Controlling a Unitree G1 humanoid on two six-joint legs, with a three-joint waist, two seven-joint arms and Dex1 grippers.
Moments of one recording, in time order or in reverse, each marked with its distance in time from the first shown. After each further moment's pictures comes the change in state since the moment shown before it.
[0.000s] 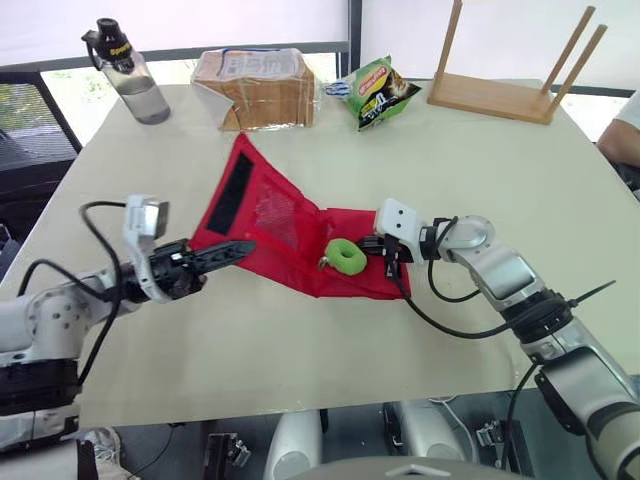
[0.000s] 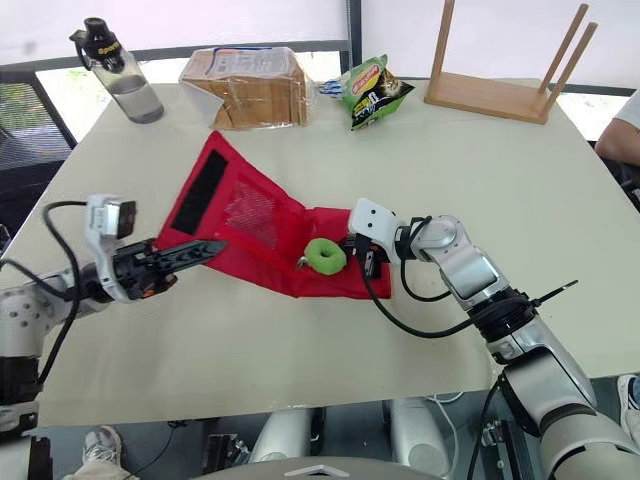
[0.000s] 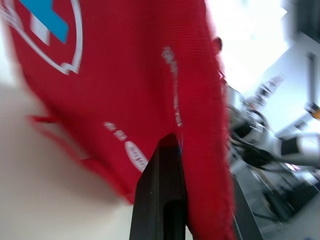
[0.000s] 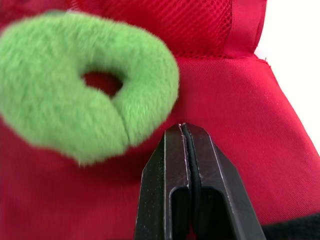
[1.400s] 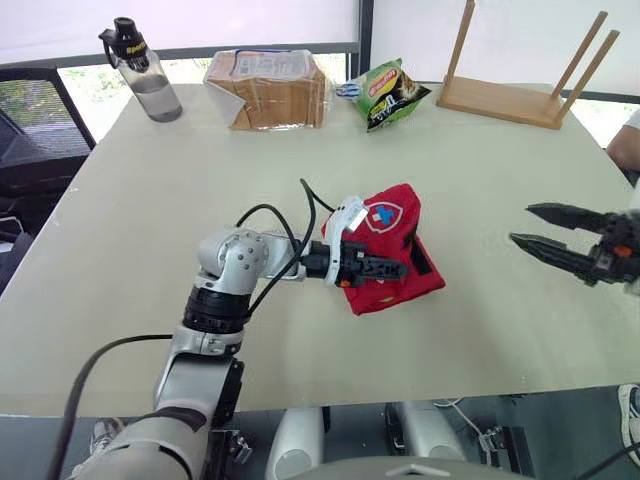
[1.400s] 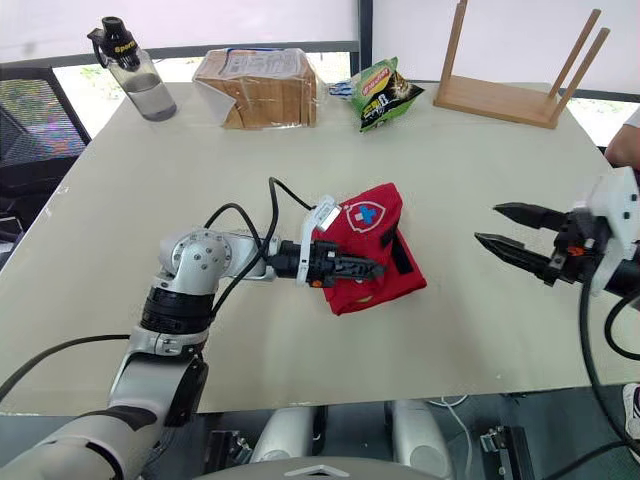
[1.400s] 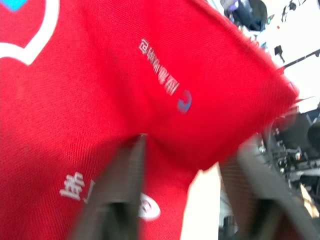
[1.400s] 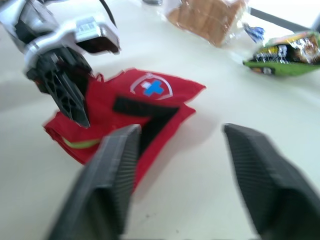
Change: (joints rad) left arm -0.430 -0.461 -0.334 -0.005 0.176 0.407 0.557; right arm 0.604 -0.499 -1.027 -0.698 0.676 0.410 0.063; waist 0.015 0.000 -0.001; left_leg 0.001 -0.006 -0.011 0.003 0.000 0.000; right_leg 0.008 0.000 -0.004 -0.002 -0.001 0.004
